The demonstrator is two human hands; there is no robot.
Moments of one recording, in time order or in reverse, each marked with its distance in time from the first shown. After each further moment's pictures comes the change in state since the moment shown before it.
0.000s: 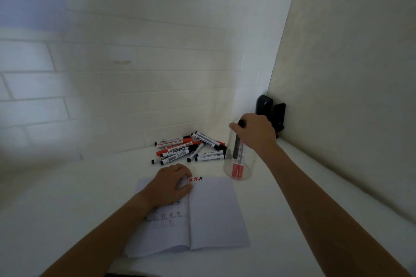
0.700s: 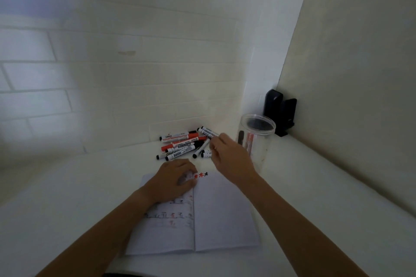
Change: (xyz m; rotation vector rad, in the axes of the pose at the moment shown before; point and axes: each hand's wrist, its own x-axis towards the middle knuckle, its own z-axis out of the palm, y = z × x) left_hand 0.002 -0.006 -0.005 -0.015 0.021 0.032; right_hand -0.051 -0.018 0.097 -0.017 0.070 -0.541
